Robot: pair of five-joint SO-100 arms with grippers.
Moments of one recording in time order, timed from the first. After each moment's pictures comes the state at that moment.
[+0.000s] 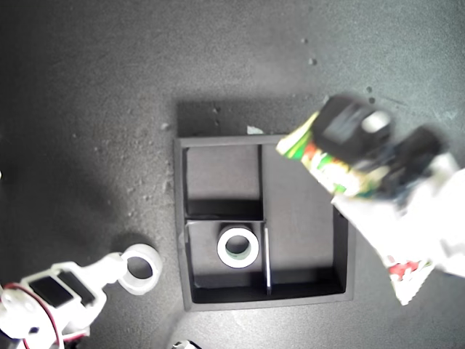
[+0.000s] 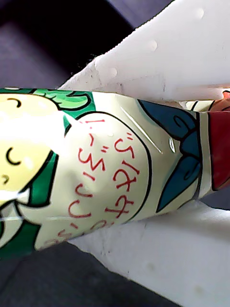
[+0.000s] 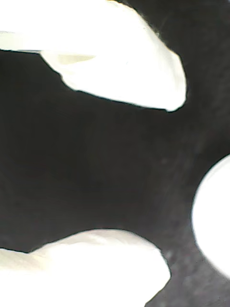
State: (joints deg) arm 0 36.2 97.5 93.3 77.8 -86.9; arm 1 -2.4 61.3 20.6 101.1 142.1
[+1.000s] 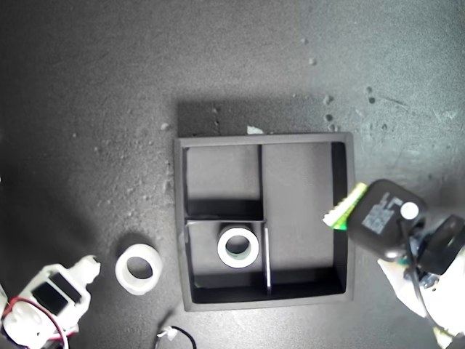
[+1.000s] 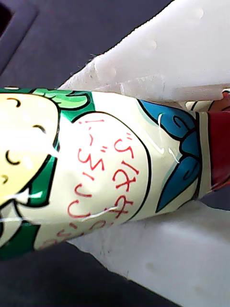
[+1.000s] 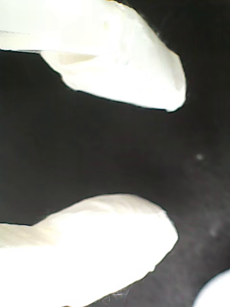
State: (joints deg) arm 0 41.4 96.4 99.8 74.9 -86.9; arm 1 -9.6 70.1 38.2 97.0 125.8
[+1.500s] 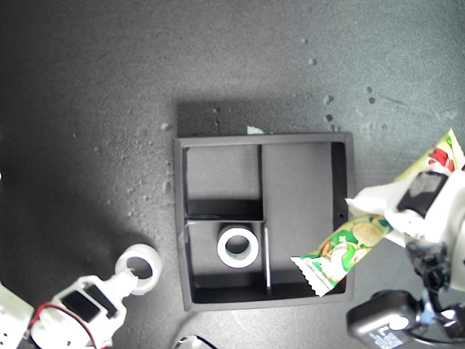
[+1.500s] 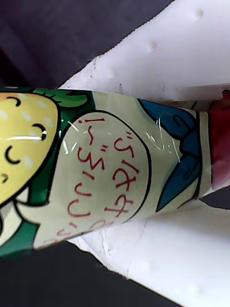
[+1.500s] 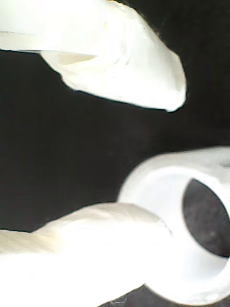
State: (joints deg) arm 0 36.3 84.6 84.5 76.5 -83.2; arm 1 -6.2 70.1 39.6 90.0 46.9
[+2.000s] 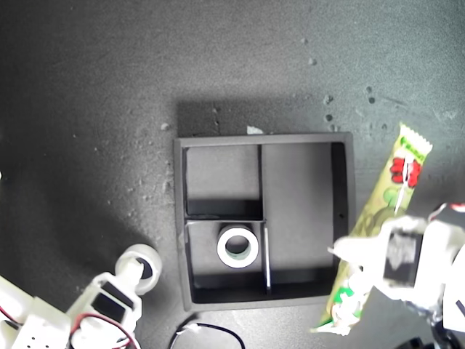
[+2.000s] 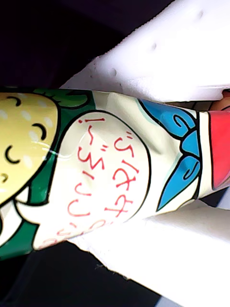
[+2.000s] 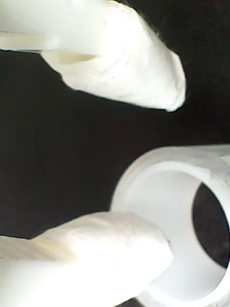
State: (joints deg) arm 0 35.4 73.8 77.3 81.7 -88.4; arm 1 -12.1 70.1 39.4 82.8 22.8
